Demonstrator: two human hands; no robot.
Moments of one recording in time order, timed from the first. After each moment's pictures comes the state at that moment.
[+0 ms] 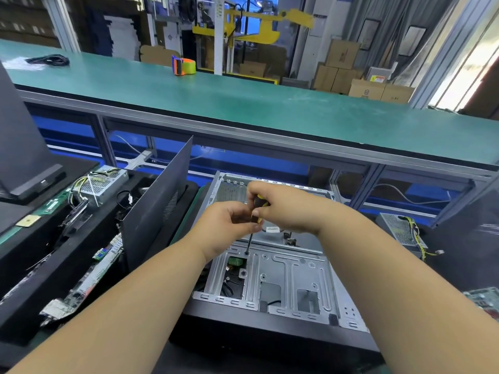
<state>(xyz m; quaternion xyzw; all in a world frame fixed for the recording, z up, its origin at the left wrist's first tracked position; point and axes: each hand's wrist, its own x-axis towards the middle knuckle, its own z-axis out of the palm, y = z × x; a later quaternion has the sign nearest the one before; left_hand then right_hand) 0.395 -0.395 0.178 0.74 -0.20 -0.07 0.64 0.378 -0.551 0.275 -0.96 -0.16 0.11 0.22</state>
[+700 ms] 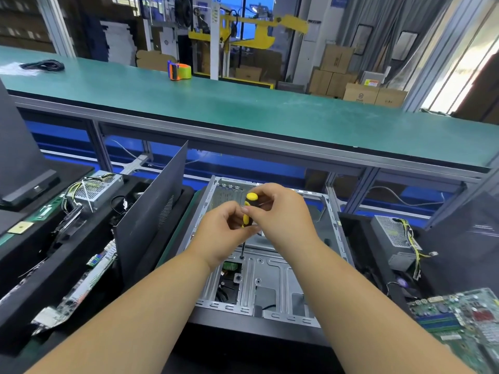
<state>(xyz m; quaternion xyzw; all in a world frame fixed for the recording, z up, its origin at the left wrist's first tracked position) 0.394 -0.409 0.166 0.75 -0.17 0.01 0.64 0.361 -0.541 0.239 -0.90 -0.01 -0.14 0.42</state>
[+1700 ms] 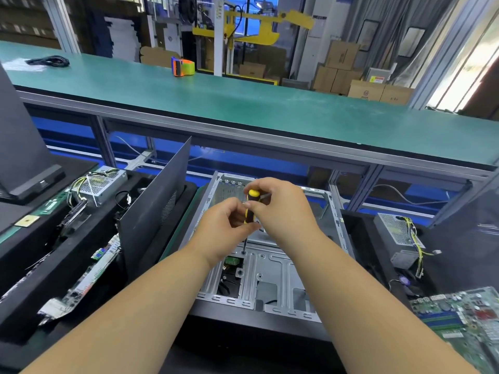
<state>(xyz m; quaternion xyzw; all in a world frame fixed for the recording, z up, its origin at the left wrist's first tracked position) 0.389 -0.407 0.167 0.78 -0.18 0.04 0.60 0.361 -0.538 0.246 -0.92 -0.03 -0.12 0.37</state>
